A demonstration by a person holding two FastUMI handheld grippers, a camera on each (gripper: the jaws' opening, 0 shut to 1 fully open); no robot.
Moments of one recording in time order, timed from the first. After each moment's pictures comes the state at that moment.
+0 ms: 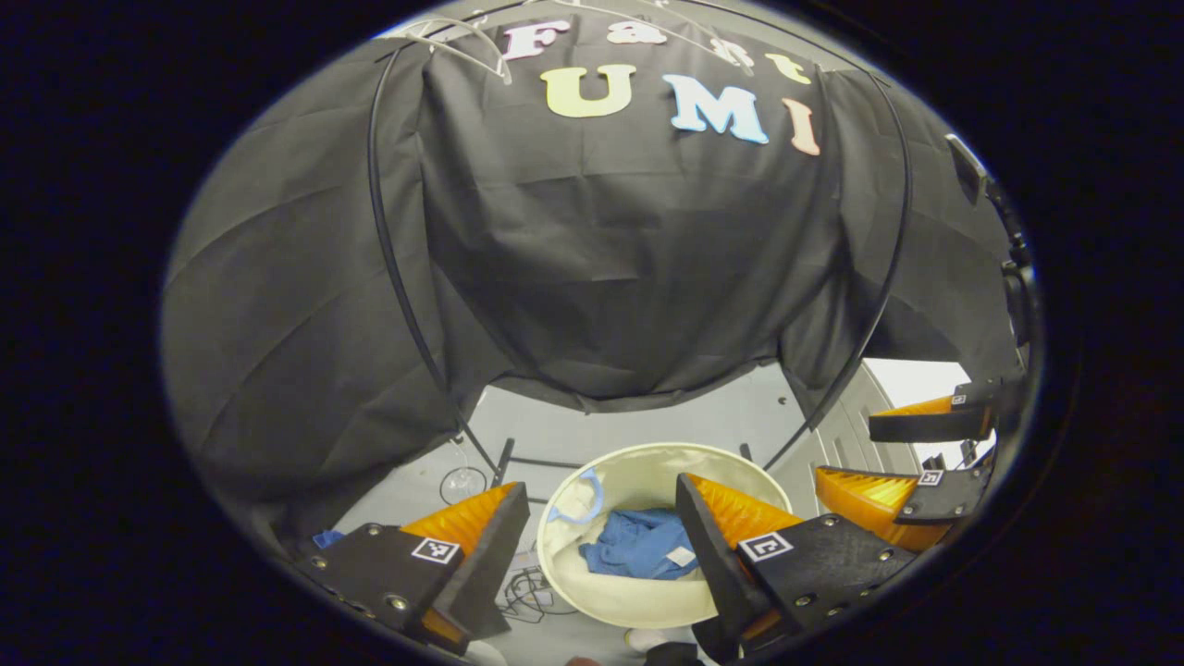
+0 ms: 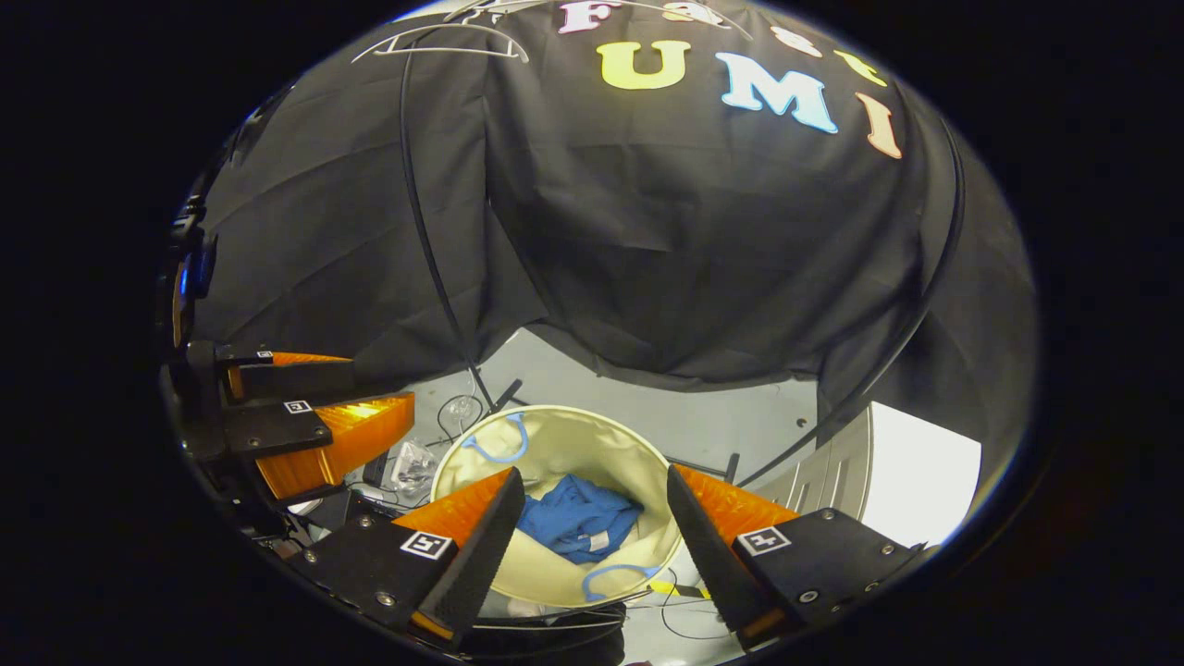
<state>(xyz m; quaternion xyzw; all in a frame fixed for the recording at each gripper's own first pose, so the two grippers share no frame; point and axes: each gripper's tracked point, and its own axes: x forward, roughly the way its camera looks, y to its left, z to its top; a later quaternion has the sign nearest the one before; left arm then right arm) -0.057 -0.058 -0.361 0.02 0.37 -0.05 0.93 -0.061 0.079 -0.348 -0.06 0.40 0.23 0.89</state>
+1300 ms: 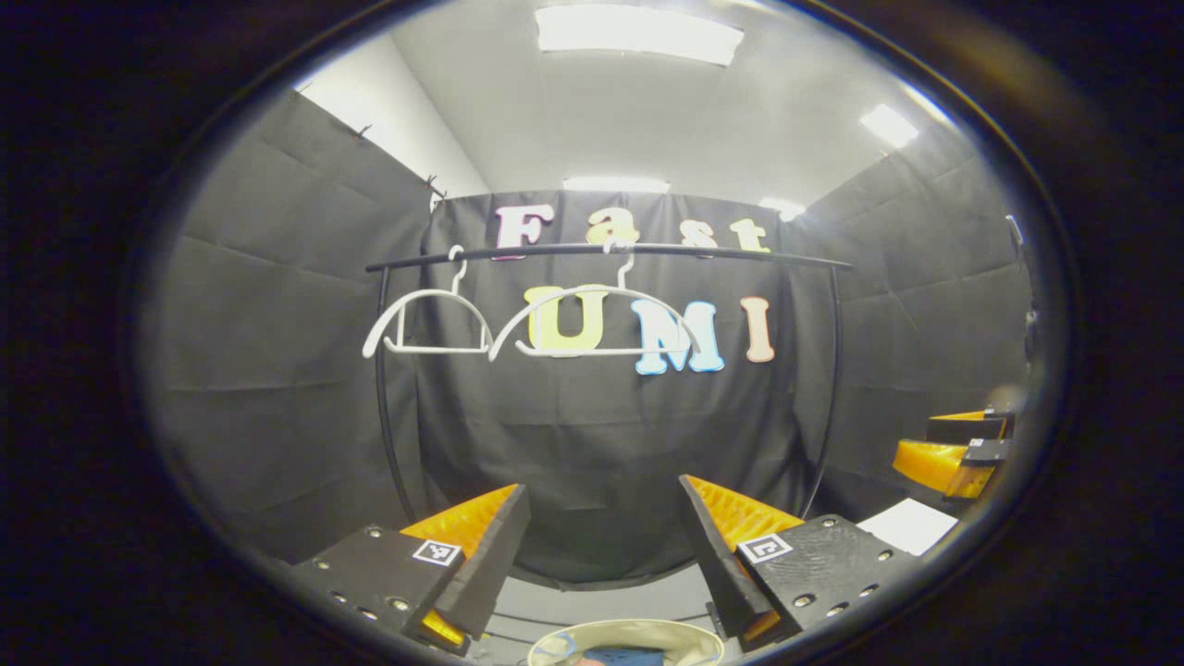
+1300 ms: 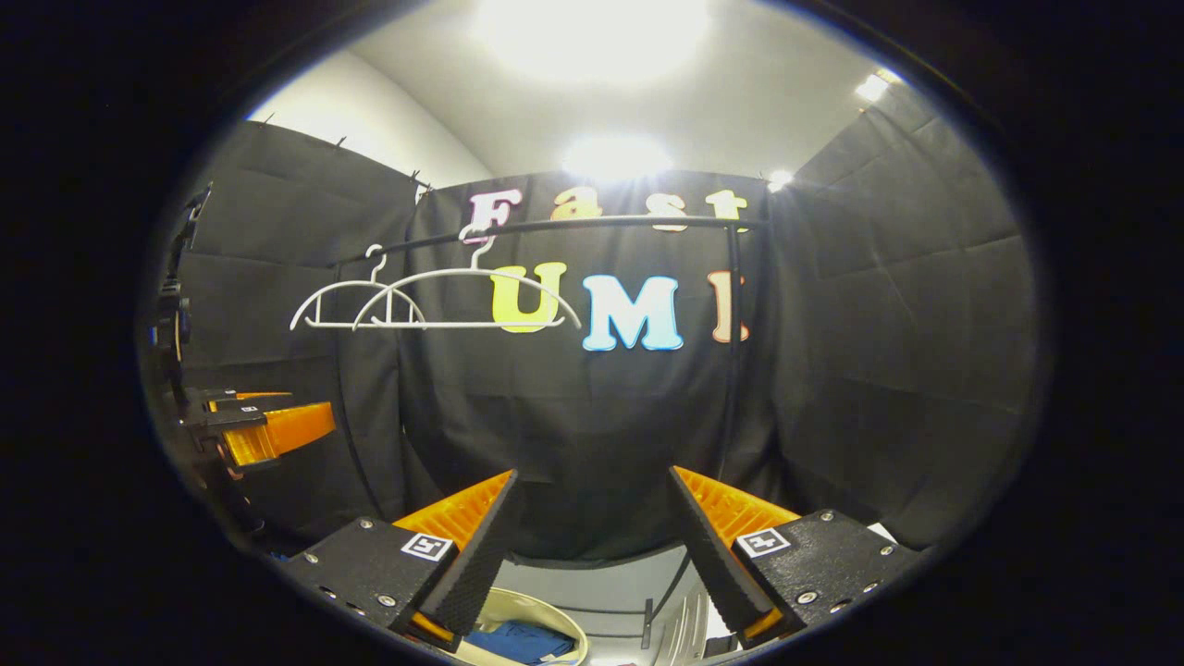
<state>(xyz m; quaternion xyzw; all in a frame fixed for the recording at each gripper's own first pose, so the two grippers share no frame) -0.034 -0.111 0.012 0.00 0.04 -0.08 1.00 -0.035 -0.085 -0.022 0.02 0.08 0.08 0.99</state>
